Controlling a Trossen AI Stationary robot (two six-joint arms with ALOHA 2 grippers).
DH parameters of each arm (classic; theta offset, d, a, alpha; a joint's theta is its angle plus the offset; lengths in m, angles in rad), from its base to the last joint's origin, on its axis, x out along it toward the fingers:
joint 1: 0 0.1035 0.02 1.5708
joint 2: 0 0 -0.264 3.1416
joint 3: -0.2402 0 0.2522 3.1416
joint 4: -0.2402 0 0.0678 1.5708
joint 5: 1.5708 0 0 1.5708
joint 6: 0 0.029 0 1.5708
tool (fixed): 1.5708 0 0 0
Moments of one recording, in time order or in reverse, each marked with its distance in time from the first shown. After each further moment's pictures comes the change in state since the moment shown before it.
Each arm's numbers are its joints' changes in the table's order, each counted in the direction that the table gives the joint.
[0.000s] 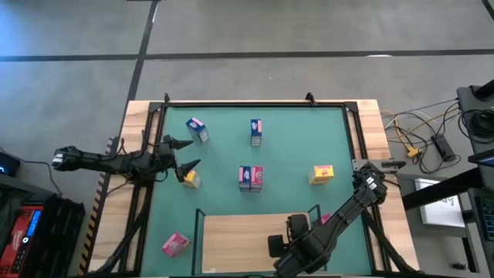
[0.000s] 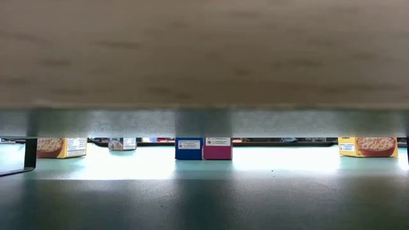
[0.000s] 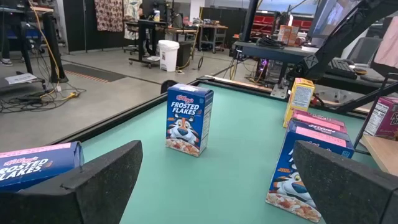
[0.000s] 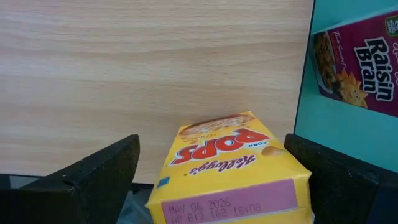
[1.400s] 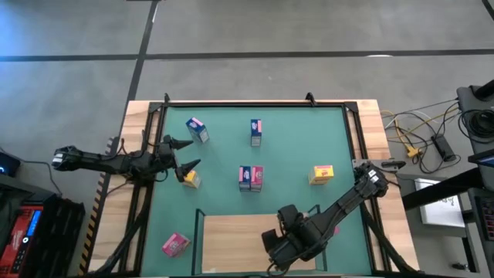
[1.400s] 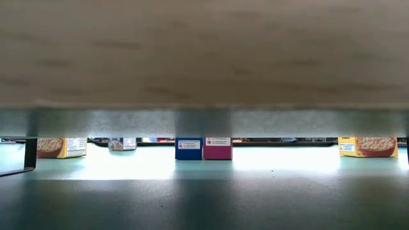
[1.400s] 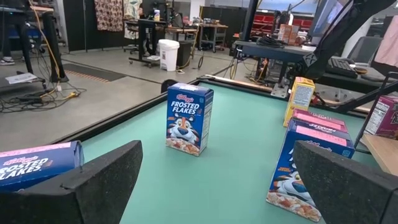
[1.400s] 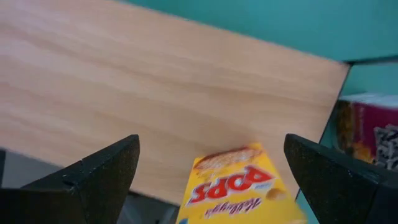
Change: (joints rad) left arm 0.000 -0.004 0.000 0.000 0.000 0.000; right arm -0.050 0.057 0.061 0.091 0.076 -0.285
